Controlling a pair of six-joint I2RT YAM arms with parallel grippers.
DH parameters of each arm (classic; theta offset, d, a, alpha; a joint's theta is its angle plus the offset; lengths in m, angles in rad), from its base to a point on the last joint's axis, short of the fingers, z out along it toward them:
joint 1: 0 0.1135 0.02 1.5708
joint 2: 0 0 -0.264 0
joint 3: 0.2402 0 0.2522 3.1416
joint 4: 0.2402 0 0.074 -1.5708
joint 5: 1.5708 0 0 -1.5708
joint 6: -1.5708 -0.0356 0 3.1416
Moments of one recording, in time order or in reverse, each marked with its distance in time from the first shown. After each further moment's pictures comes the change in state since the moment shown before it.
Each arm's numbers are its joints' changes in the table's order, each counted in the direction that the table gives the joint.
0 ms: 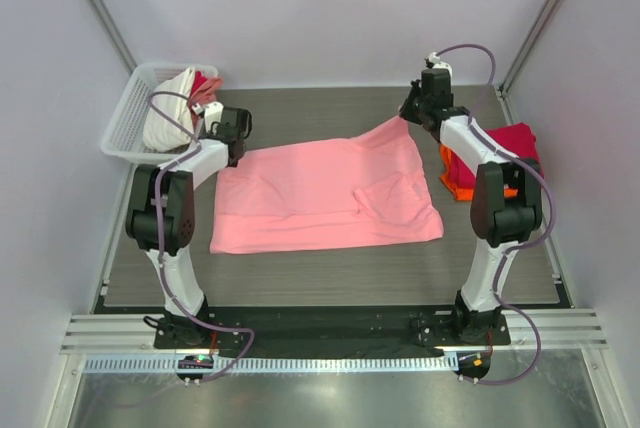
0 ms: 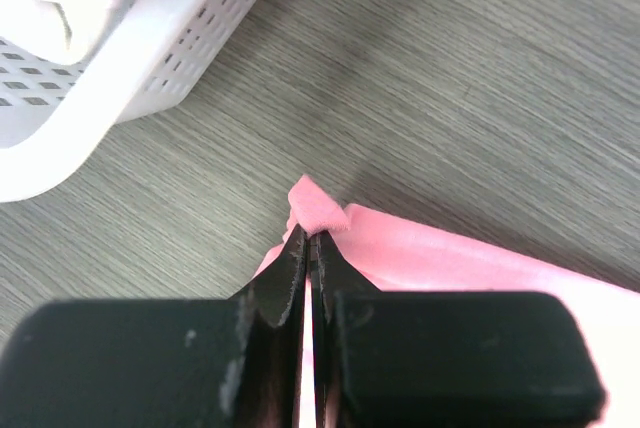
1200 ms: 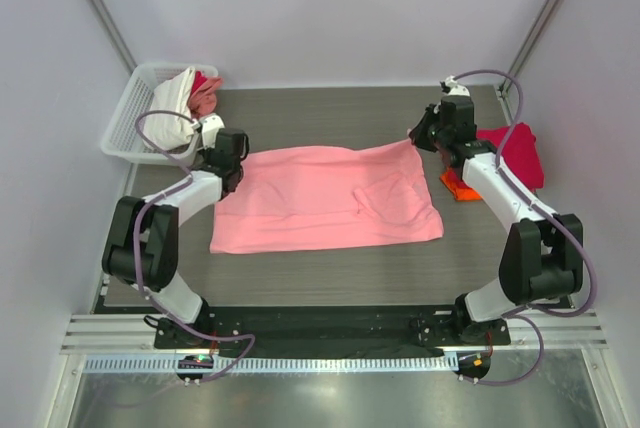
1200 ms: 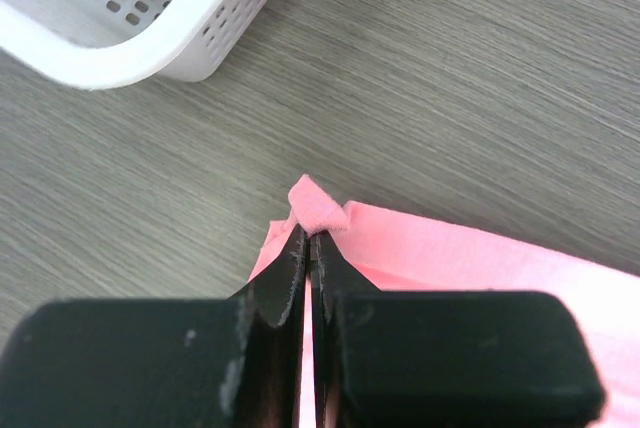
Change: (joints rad) left arm -0.052 0.277 -0.356 -0.293 -0.021 -0.074; right arm -0.007 0.429 -0.390 0.016 -0.066 0.001
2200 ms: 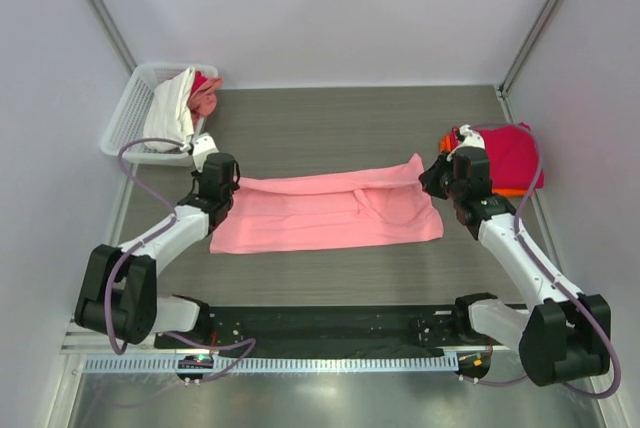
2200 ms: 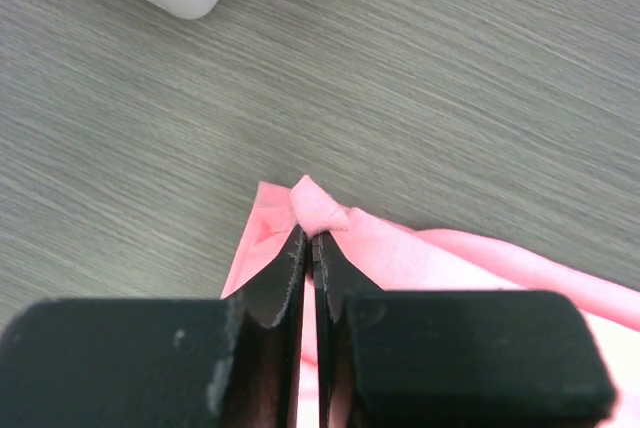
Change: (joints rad) left arm -0.023 0.301 -0.280 -0.088 0.087 0.010; right arm 0.000 0.403 -0.404 0.023 0.000 -0.033
